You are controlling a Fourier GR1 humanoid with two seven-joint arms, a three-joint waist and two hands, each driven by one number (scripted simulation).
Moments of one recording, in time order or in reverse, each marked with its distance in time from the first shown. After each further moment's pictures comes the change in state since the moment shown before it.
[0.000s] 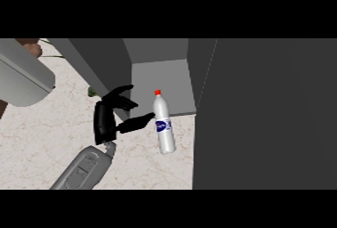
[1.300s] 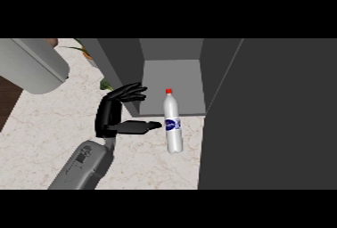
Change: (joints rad) left arm -0.011 -0.070 0.134 0.049 0.403 -0.502 -0.361; right arm 0.073 0.011 0.012 -0.068 0.044 -0.054 -0.018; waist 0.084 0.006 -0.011
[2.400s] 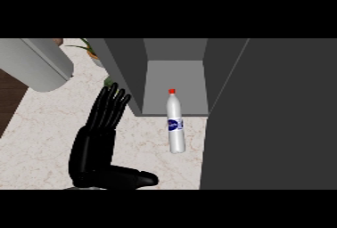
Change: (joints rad) left arm 0.315 -0.016 -0.095 -0.644 0.028 -0.048 0.172; right arm 0.028 -0.026 0.037 -0.035 0.031 -0.038 0.004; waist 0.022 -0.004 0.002
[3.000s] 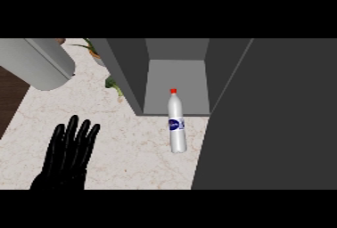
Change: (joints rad) left arm 0.304 0.099 -0.028 -0.287 0.029 -0.070 -0.041; right arm 0.011 -0.159 0.102 -0.079 0.132 0.101 0.068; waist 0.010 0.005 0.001
